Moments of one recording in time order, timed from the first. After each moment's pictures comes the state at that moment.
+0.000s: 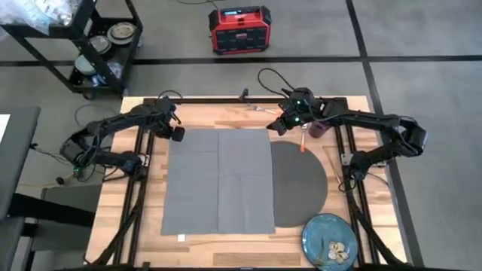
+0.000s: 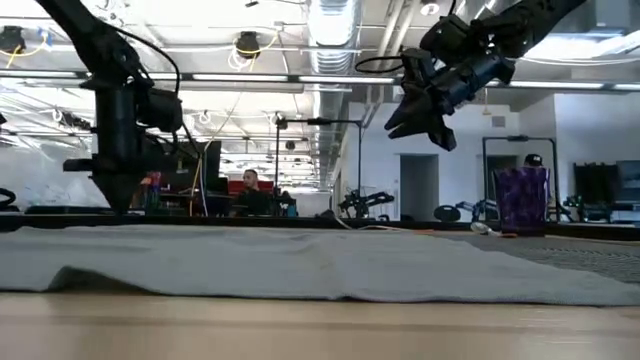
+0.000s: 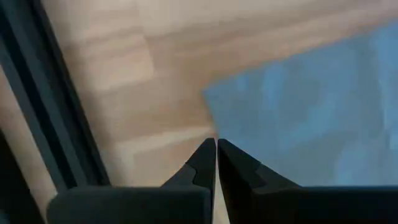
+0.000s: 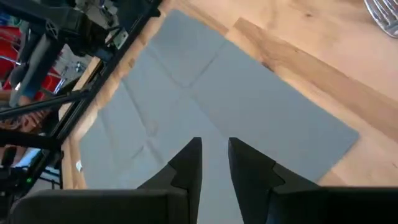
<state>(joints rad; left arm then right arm) 0.96 1.26 0.62 -0.71 -0.08 -0.36 -0.56 1.37 0.88 -0.16 -0.42 0.51</state>
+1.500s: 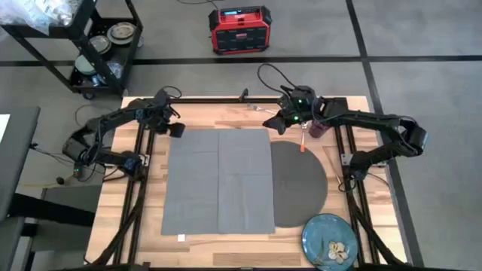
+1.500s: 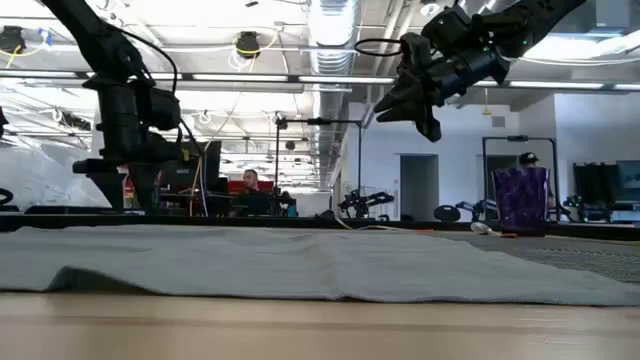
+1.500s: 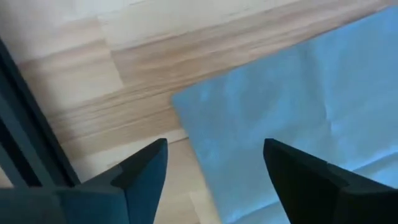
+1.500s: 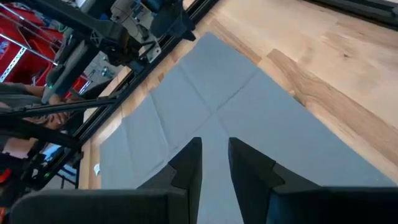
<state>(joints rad) 1.06 1.29 0.70 -0.80 0.11 -0.24 -0.56 1.37 0.88 -0.04 -0.48 0.47</state>
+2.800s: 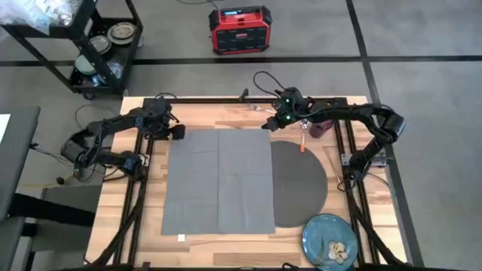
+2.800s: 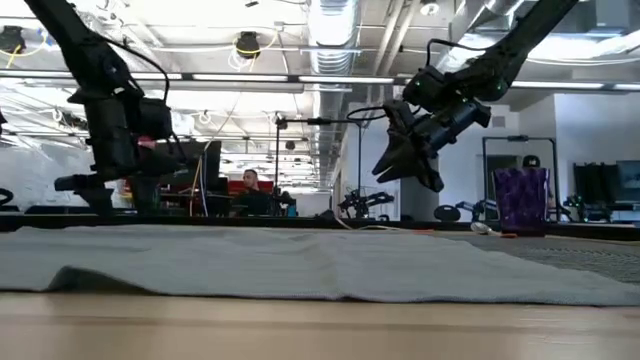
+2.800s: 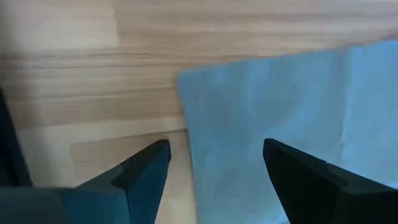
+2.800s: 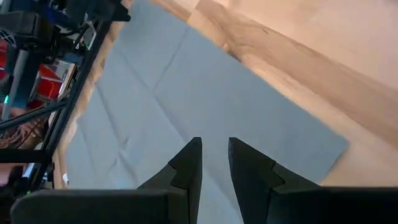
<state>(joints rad) 1.06 1.29 0.54 -0.60 0.10 -0.49 -0.65 1.64 0.88 0.01 -0.53 0.53</state>
